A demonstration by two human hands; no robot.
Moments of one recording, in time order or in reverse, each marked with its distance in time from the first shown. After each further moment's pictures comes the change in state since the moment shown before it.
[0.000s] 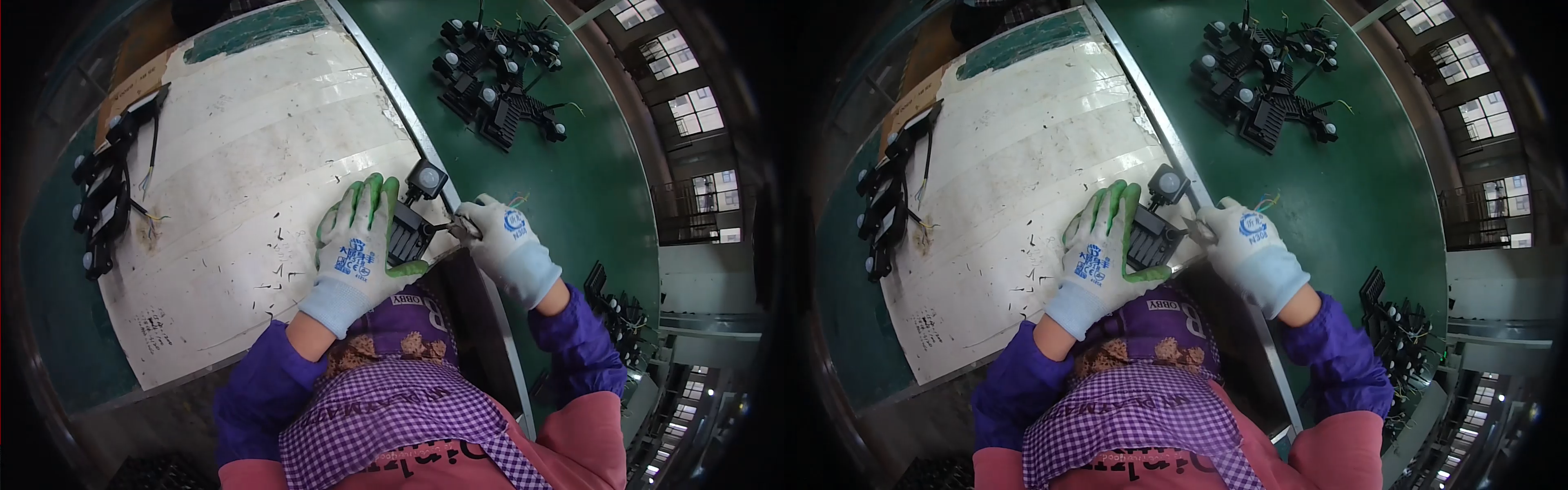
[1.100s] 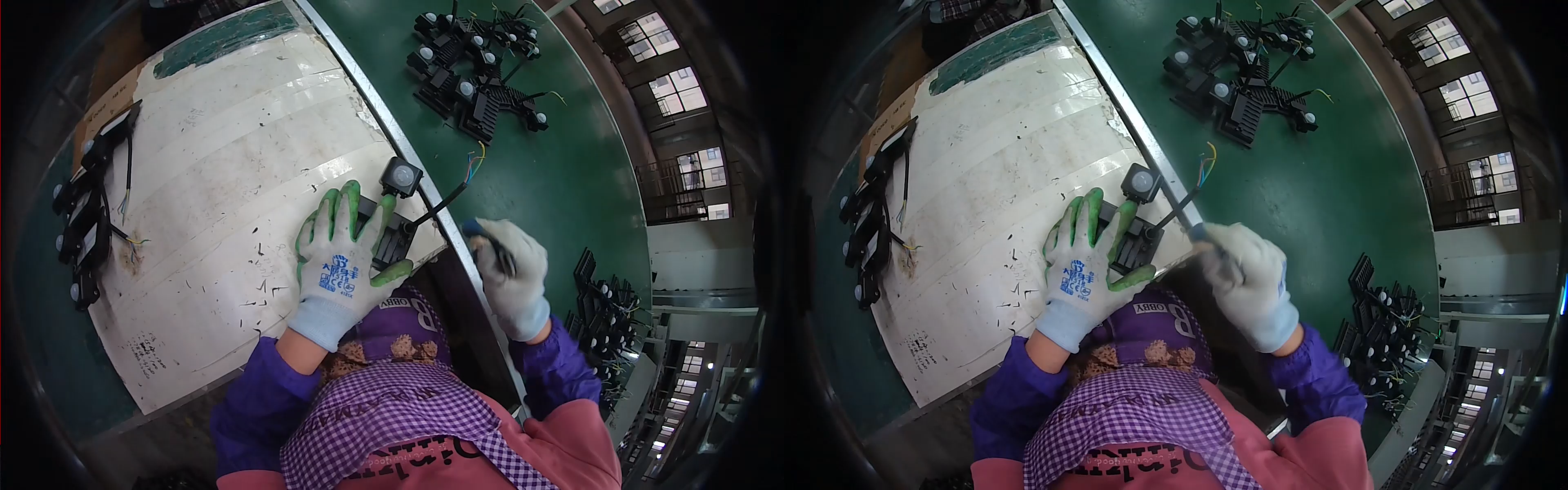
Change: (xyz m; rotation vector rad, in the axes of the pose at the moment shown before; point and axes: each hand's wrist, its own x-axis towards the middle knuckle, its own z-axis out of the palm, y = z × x) left_hand -0.001 -0.002 0.010 0.052 0.165 0.083; right_hand -0.035 0.002 0.016 0.273 0.700 -0.306
